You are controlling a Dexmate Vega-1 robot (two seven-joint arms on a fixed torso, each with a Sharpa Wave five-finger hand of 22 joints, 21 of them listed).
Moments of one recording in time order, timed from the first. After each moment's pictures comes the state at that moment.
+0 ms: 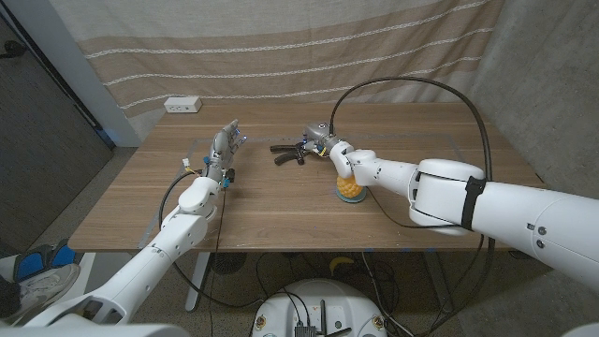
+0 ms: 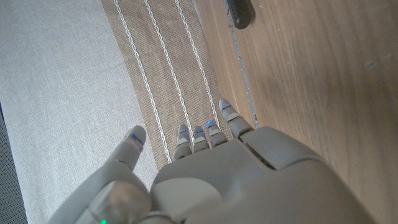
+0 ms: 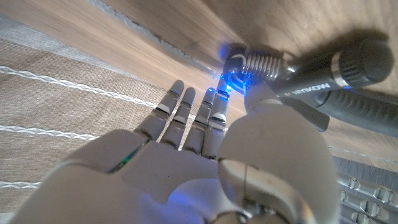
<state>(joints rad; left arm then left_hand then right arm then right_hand) 0.92 0.51 0.33 -1.37 -0.61 -0.32 0.12 0.05 0.09 0.70 -0.02 0.19 0.08 -0.03 0.18 0.17 -0.02 -0.02 0.20 0.17 0.01 0.01 0.18 0.17 0.14 0.09 0.22 0.19 -0.10 -0.02 -1.41 -0.39 -0.41 0.04 -0.54 1.17 0.07 0.34 -0.17 0.19 0.96 0.00 0.51 0.29 0.62 -0.18 0.31 0.33 0.33 -0.04 0.44 0.48 0.43 -0.05 0.35 0.18</state>
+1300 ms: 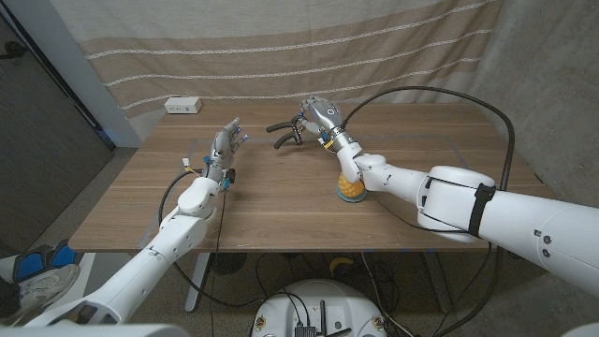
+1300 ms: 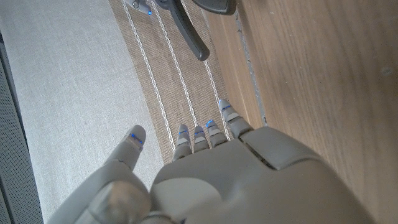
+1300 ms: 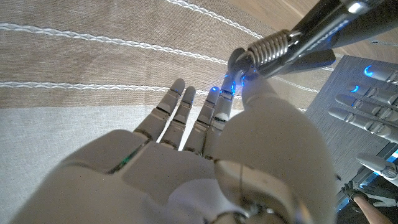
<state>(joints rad) 0.95 0.55 0.33 -1.45 -0.58 -0.31 0.15 0.11 0.08 0.71 -0.14 0.18 0.05 -0.05 0.18 0.17 -0.04 -0.04 0.19 0.18 0.00 0.01 0.18 0.17 0.14 0.08 0.21 0.18 -0.15 -0.08 -1.33 -0.42 -0.50 0.14 -0.93 1.13 0.11 0.30 -0.14 0.19 0.93 -0.05 0.52 0.29 0.63 -0.19 0.31 0.36 0.33 -0.04 0.44 0.49 0.44 -0.04 0.36 0.19</state>
